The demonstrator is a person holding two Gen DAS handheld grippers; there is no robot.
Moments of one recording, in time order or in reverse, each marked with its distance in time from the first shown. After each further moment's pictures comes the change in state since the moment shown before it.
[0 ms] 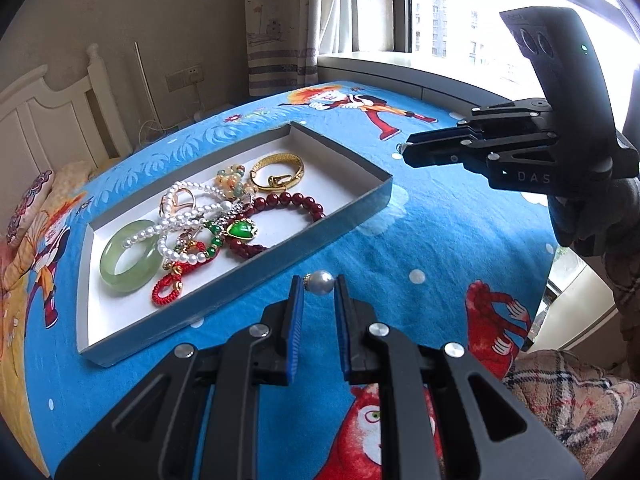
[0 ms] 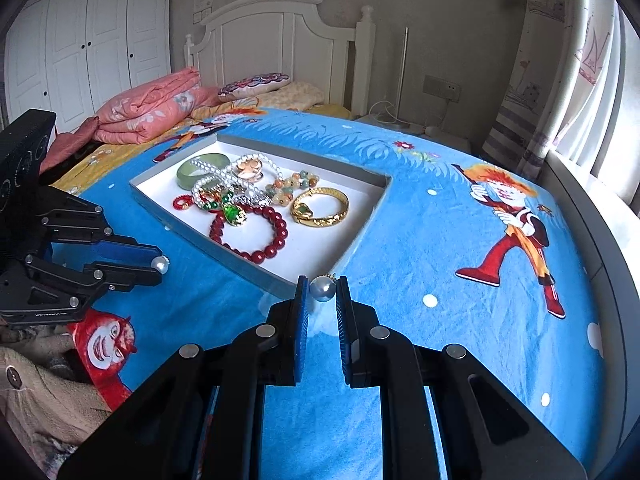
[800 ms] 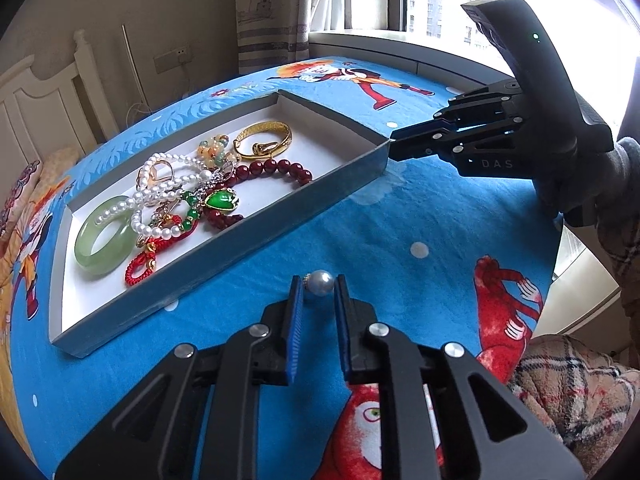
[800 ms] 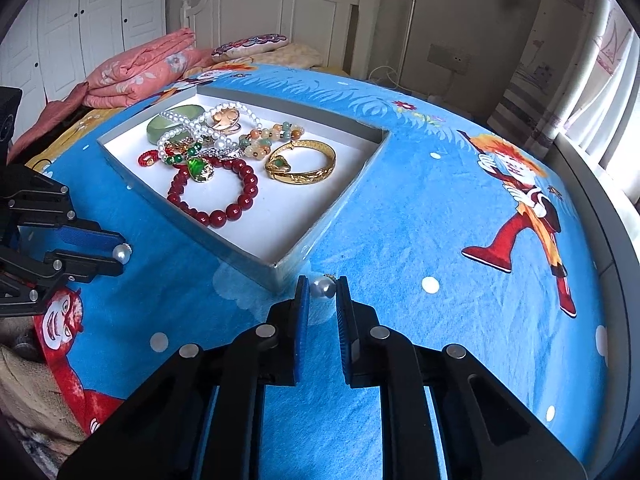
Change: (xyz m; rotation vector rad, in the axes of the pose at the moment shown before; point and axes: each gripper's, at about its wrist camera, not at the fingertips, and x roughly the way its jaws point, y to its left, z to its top) left arm 0.023 -0.005 -0.012 0.018 0.080 -0.036; right arm 0.042 -0.017 -0.015 -0.031 0.150 -0.031
